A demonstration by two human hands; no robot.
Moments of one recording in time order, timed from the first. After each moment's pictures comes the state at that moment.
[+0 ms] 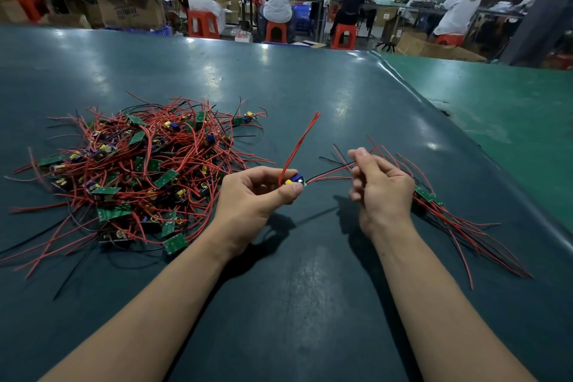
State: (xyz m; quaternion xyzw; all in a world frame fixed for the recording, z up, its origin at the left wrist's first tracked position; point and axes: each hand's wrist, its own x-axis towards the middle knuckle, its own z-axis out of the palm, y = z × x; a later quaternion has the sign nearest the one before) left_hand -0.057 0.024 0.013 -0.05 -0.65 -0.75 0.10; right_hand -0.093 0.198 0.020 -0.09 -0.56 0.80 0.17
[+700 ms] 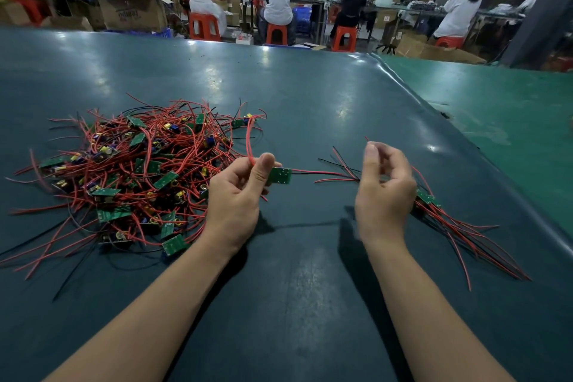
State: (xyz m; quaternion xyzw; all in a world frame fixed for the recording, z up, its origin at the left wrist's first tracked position) left_hand -0.062 0.019 0.011 -0.03 -0.67 -0.71 0.22; right_hand -0.084 0.194 0.016 -0.04 -0.71 0.58 0.40
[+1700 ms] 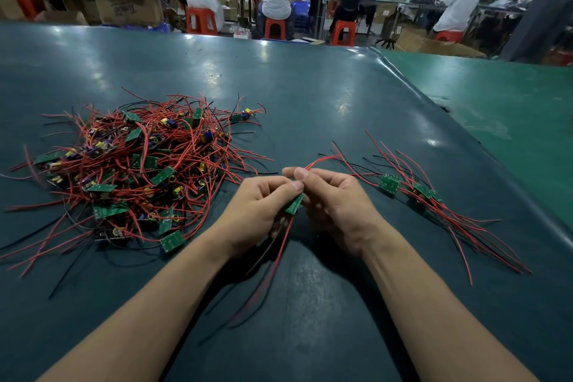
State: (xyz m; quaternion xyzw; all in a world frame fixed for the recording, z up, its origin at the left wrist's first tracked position) left_hand -0.046 0.028 0.017 -0.12 -0.70 -0.71 -0.02; right_hand -0.071 0.173 0.016 0.08 -0.61 0.78 -0.14
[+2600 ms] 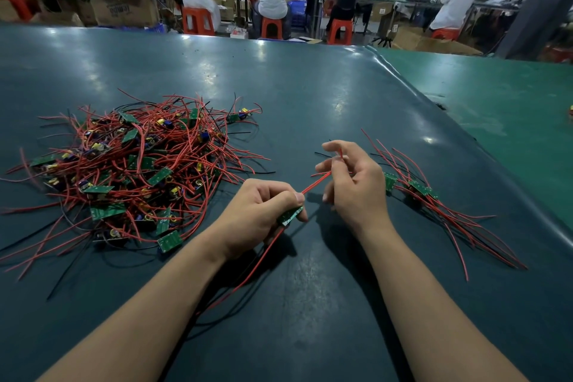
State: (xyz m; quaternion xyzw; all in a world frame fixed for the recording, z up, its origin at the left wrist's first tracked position) left_hand -0.041 0.025 0.022 -0.15 -0.74 -0.66 -0.05; right_hand -0.087 0.191 0.008 0.07 -0.77 0.60 0.21
